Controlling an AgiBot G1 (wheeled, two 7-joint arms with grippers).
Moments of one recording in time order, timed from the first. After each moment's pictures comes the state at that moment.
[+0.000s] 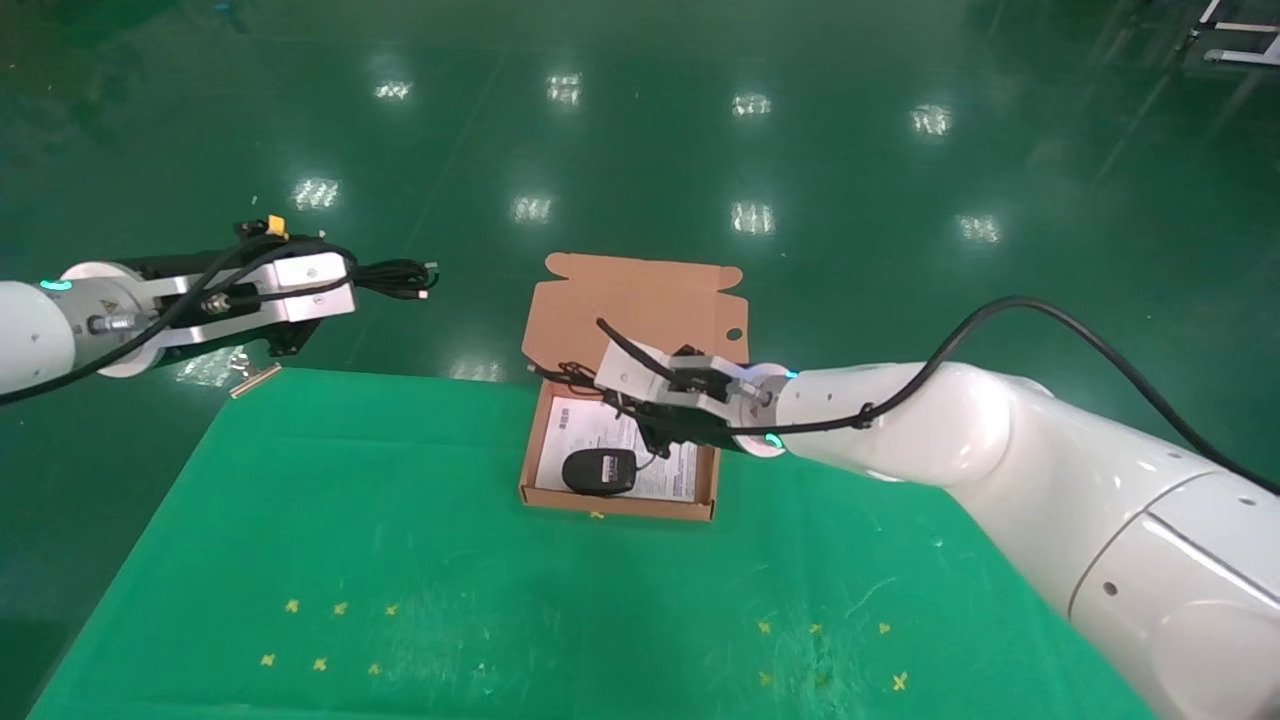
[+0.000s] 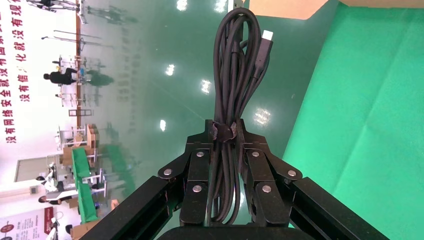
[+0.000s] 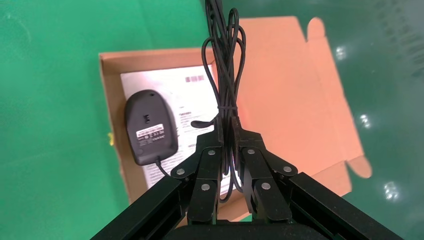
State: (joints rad) left arm -1.46 0.85 0.67 -1.25 2.24 0.83 -0.34; right arm 1.66 -1.37 -1.36 0.59 -1.43 -0.49 0.25
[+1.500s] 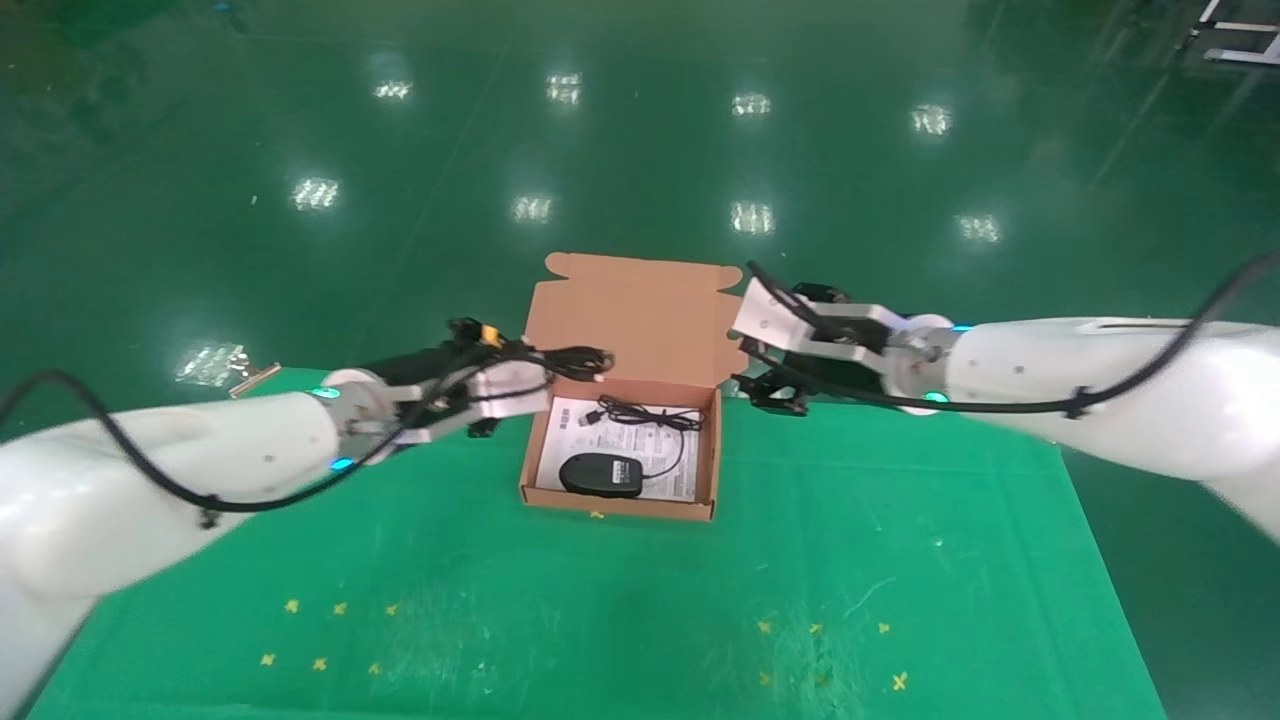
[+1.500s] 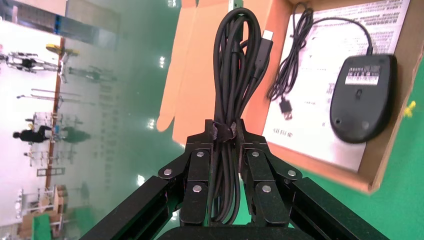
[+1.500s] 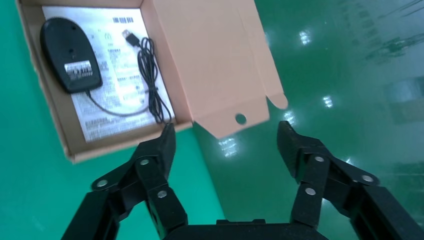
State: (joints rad) left arm -1.33 1.14 0.76 -1.08 2.22 0.59 -0.24; right arm 1.77 -1.01 -1.49 0.95 -1.57 -0.46 0.51
